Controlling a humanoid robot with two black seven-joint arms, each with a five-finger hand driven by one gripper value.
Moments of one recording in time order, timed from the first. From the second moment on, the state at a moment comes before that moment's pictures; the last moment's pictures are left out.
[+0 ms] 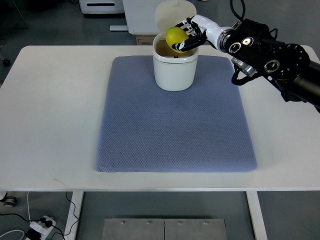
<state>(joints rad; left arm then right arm) -0.02 0.00 -0.10 -0.16 0.00 0.21 -0.12 1.43 -0.07 -0.08 0.59 -0.42 -0.03 -0.06</state>
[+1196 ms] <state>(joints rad) -0.02 0.00 -0.10 -0.16 0.00 0.21 -0.12 1.44 -0.10 -0.08 0.59 -0.42 -0.03 -0.05</state>
